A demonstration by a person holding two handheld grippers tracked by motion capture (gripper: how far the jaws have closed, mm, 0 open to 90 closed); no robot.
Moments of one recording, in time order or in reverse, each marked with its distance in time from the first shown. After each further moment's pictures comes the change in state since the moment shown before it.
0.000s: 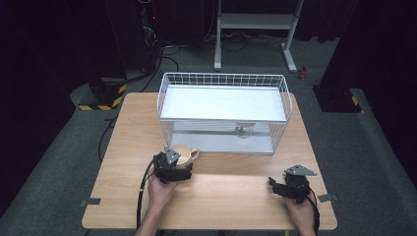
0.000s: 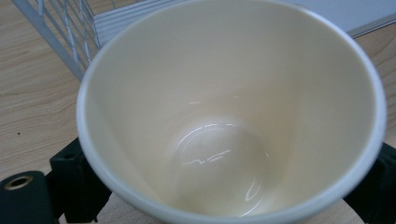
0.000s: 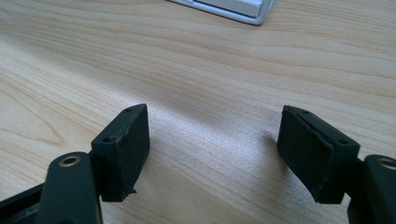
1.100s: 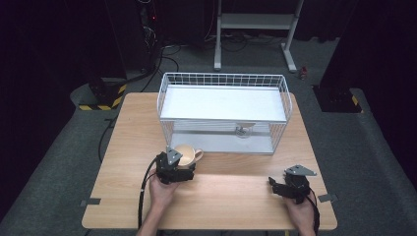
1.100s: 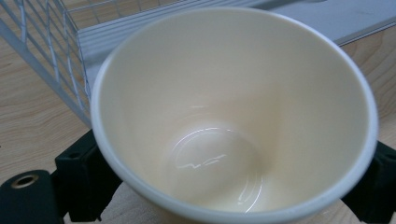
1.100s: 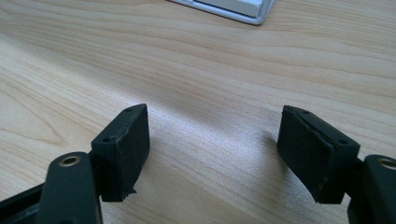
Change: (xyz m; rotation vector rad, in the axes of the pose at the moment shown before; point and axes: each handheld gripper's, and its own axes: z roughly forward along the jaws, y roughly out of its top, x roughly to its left) left arm -0.009 0.008 -0.009 -0.033 -0.051 -0.004; right arm 0.000 0.000 0.000 0.000 0.000 -0.001
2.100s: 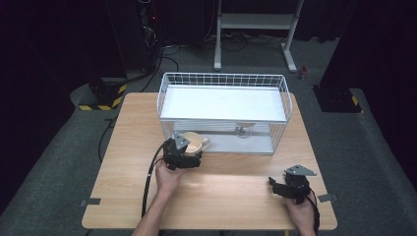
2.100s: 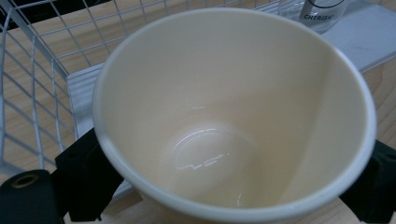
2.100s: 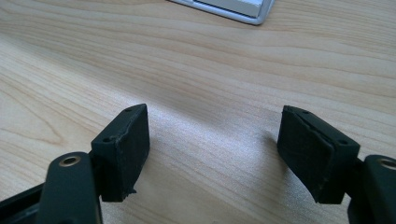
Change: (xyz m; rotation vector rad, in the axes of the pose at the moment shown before) left arm 0.002 0.042 0.024 -0.003 -0.018 0.032; right arm 0.000 0.000 0.000 0.000 0.000 -0.001
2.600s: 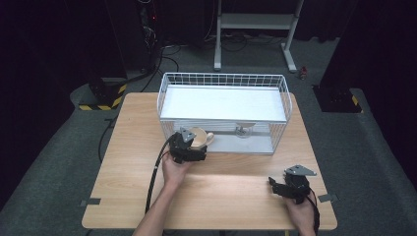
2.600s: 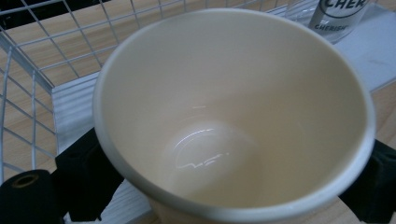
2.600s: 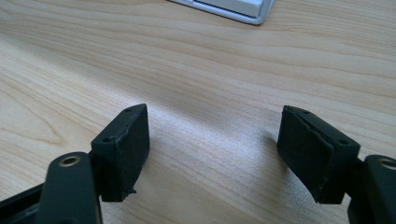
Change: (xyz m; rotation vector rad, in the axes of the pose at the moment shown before) left arm -0.002 0.012 0.026 0.012 0.010 -0.018; right arm 0.000 0.000 0.000 0.000 0.000 0.000
